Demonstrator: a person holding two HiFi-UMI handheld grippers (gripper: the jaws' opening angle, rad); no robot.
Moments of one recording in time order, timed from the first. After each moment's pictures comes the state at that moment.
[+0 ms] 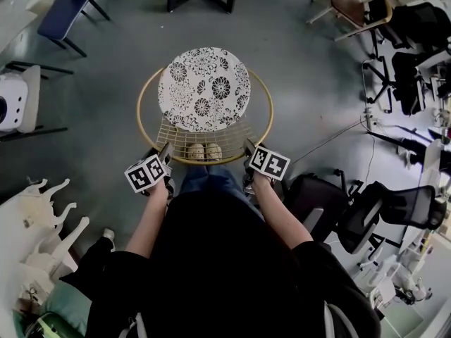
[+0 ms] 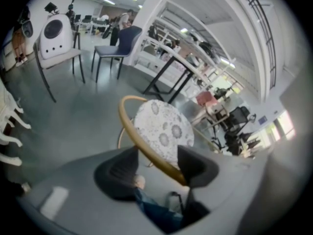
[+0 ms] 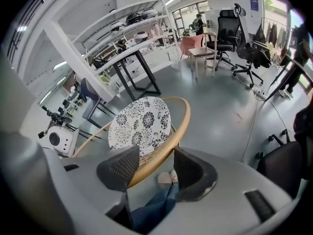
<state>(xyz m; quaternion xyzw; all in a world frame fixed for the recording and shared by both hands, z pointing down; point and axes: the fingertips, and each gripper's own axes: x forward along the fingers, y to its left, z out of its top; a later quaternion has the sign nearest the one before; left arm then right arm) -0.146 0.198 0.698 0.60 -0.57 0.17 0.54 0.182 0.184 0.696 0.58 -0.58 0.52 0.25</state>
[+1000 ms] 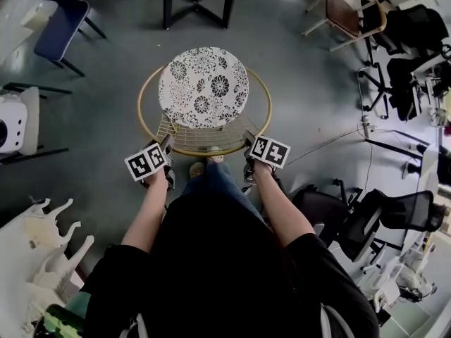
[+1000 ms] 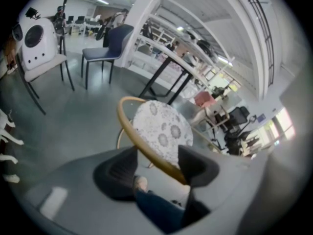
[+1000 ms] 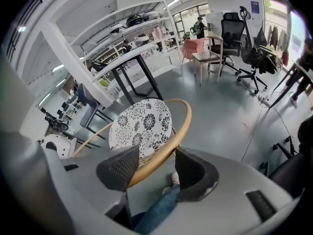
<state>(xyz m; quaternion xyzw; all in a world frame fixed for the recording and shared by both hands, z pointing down) -0.159 0.061 0.697 0.62 -0.56 0.18 0.53 0.167 0.056 0.695 0.59 -0.58 0.51 0.24</state>
